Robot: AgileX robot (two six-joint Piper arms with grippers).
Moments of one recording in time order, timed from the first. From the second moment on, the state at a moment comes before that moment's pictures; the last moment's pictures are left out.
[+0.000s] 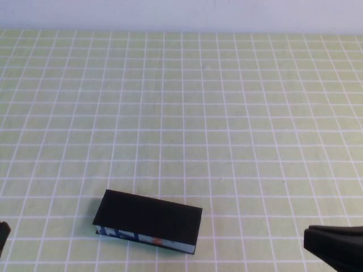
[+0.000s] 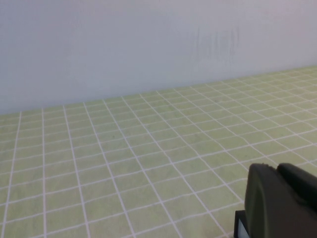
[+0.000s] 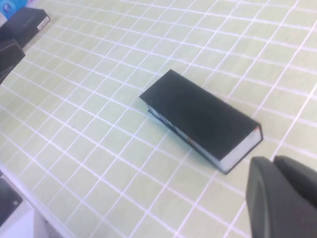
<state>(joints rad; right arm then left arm) 0.71 0.58 -0.52 0.45 0.49 -0.10 -0.28 0.00 0.03 -0.92 0.12 0.97</state>
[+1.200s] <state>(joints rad) 0.07 0.06 0.01 0.23 0.09 -0.10 -0.28 0.00 0.03 -0.92 0.12 0.97</state>
